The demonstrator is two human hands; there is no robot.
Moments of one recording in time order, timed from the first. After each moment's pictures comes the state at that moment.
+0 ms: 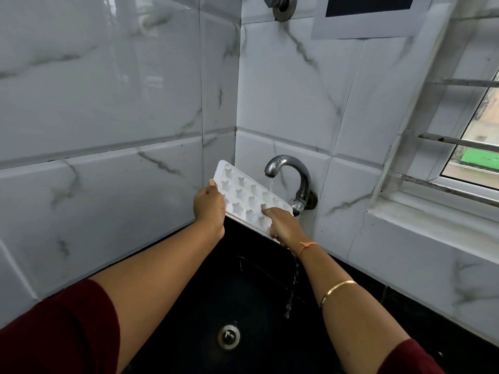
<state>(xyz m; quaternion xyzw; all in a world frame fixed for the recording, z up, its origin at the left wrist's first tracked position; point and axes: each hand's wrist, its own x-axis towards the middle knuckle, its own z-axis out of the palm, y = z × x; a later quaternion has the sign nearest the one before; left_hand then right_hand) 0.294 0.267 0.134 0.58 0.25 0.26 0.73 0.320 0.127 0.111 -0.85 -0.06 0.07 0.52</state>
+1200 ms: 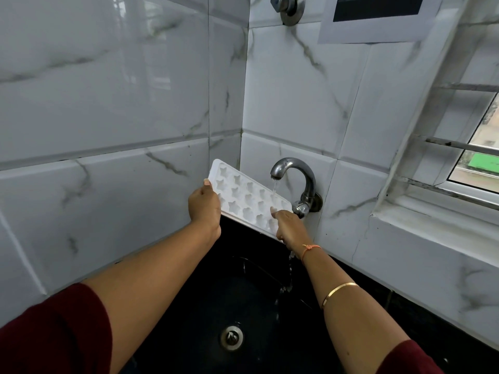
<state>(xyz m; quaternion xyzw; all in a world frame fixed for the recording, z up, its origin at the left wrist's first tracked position) 0.285 0.281 0.140 0.56 0.28 0.28 0.73 0.333 0.127 0.099 -0.85 -0.06 0.04 0.52</state>
